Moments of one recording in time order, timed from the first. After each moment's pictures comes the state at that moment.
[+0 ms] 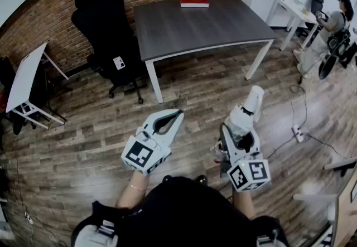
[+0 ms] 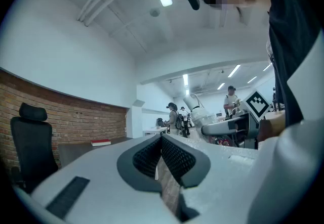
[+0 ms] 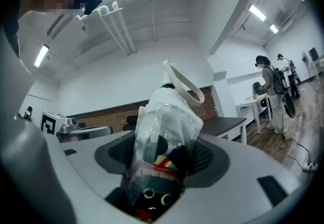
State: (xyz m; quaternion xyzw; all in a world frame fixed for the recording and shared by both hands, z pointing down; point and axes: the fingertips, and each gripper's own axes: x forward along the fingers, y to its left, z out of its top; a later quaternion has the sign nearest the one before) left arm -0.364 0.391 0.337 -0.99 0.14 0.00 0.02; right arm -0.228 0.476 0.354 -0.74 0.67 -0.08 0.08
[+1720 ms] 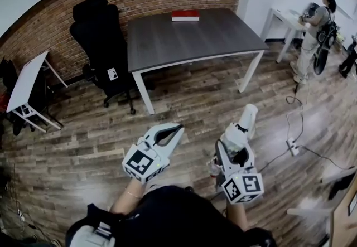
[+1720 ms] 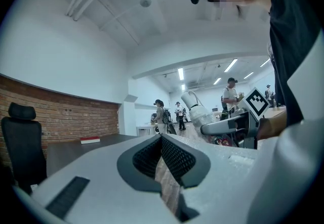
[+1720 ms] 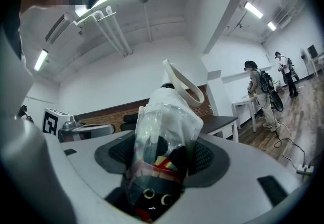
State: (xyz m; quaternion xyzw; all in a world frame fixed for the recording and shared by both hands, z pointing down) left arm -0.248 0.473 0.348 -0.99 0.12 -0.02 0.03; right arm -0.122 0.558 0.372 -0.73 0.67 -0.09 0.08
